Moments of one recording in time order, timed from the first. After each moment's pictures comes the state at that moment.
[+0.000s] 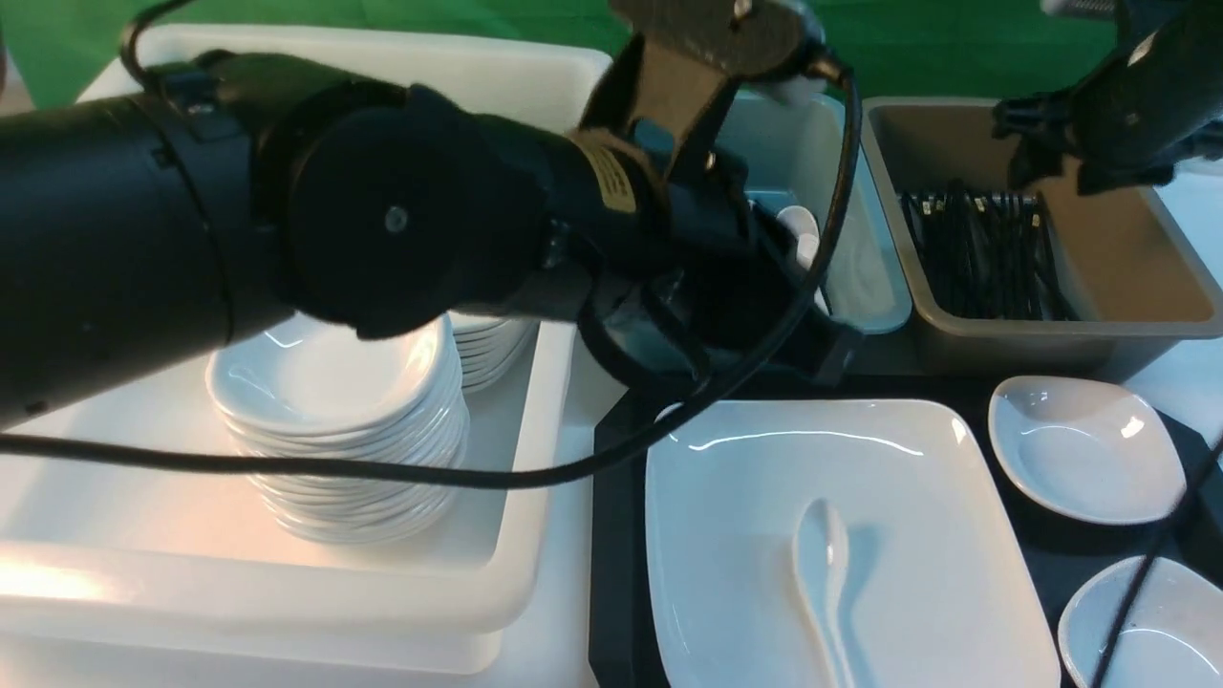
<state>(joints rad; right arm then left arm) 0.04 1.93 -1.80 0.01 0.82 0.07 -0.80 1.51 -1.28 -0.22 0.54 0.14</state>
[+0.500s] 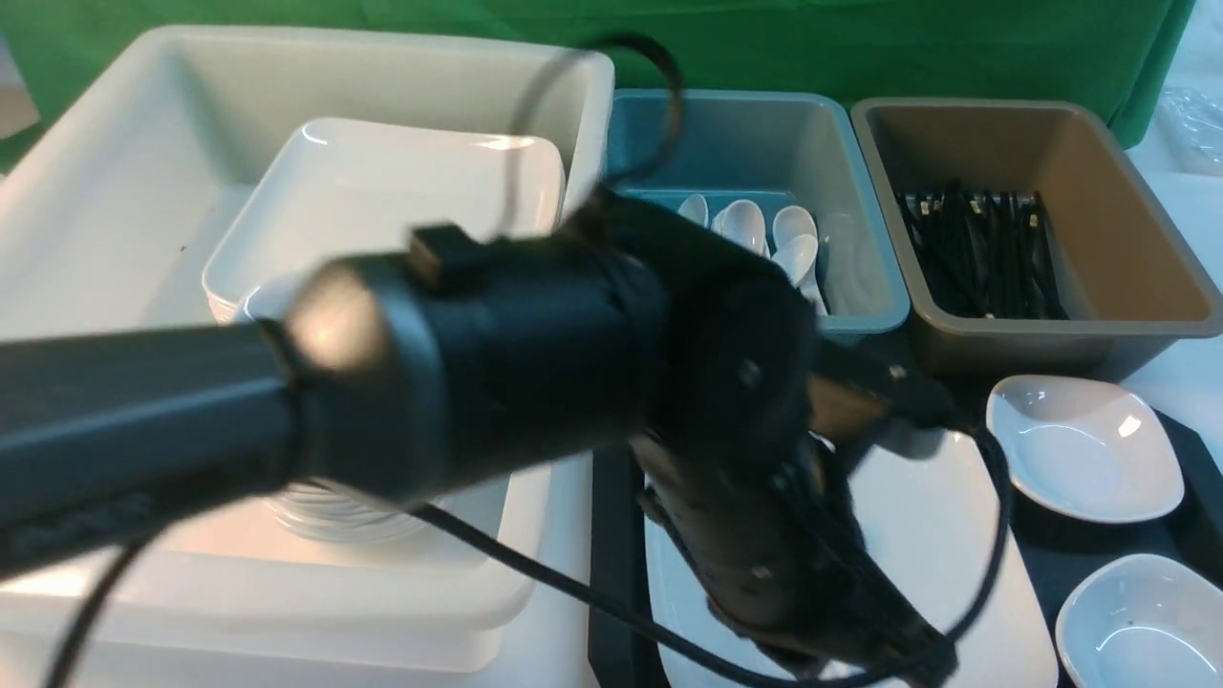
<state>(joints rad) 0.04 1.22 -1.38 0.02 1.07 0.00 -0.99 1.78 -1.41 -0.19 0.95 -0.14</state>
